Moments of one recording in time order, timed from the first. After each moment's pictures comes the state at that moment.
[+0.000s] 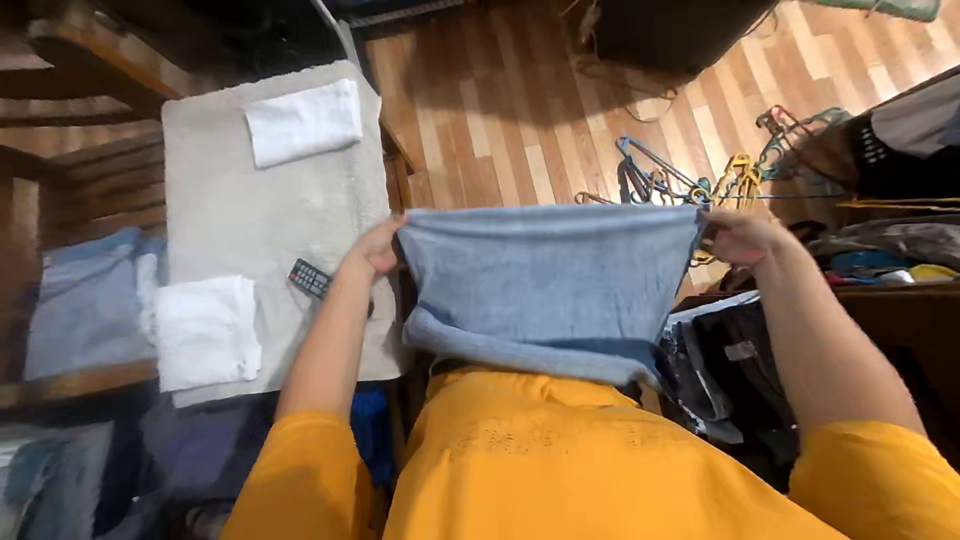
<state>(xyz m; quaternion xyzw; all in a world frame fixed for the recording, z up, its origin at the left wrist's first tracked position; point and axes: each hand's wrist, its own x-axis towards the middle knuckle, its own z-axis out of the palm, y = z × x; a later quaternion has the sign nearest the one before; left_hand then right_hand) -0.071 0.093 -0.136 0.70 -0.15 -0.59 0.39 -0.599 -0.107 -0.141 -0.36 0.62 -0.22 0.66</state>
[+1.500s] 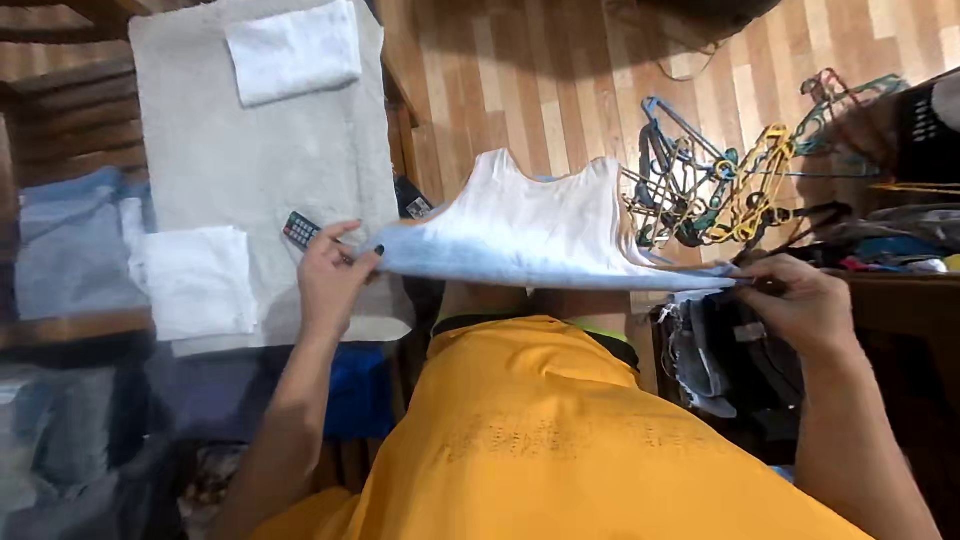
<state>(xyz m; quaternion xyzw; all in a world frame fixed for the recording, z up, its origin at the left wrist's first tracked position) -0.121 0.229 -0.061 0.80 -0.29 -0.29 0.43 -0.644 0.030 -0.110 -0.80 0.48 -0.17 0.32</state>
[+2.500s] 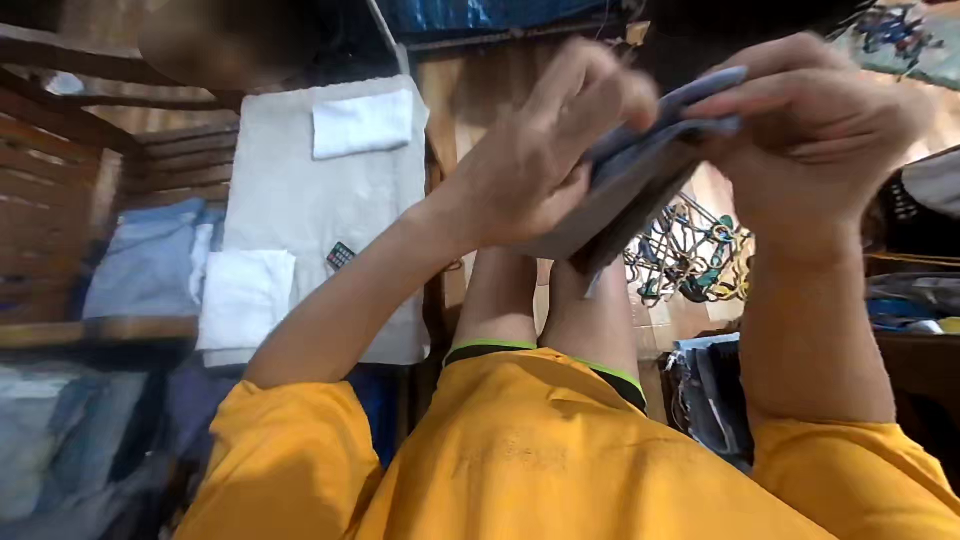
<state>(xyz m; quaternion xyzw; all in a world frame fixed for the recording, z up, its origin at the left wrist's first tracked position) -0.203 0.075 0.087 0.41 -0.84 -0.07 0.36 -0.431 -0.044 0.058 -0.81 0.01 -0.48 0.32</state>
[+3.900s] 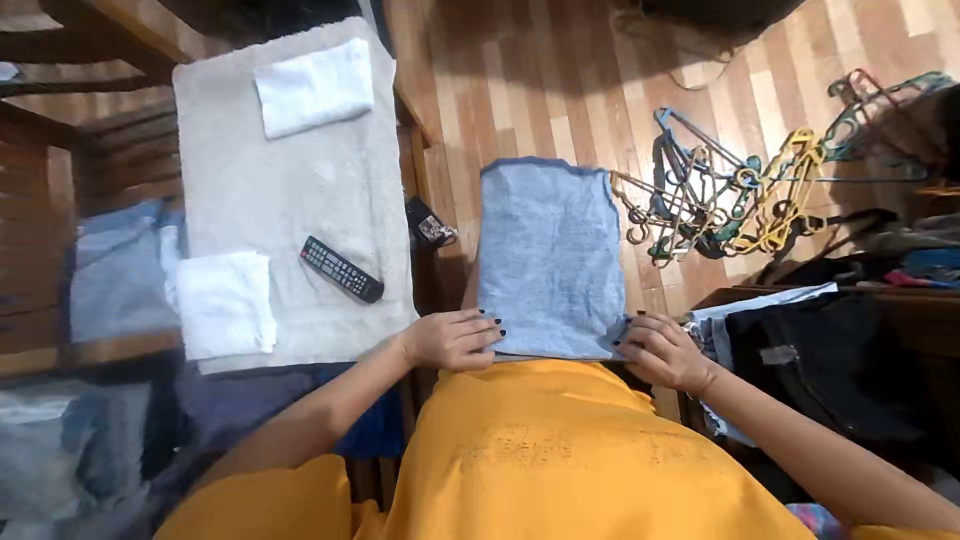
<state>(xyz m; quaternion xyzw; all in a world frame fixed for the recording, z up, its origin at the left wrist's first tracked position) -0.143 0.236 -0.190 0.29 -0.93 -0.05 0.21 -0.579 0.096 -0.228 -0.94 0.10 -0.29 0.13</state>
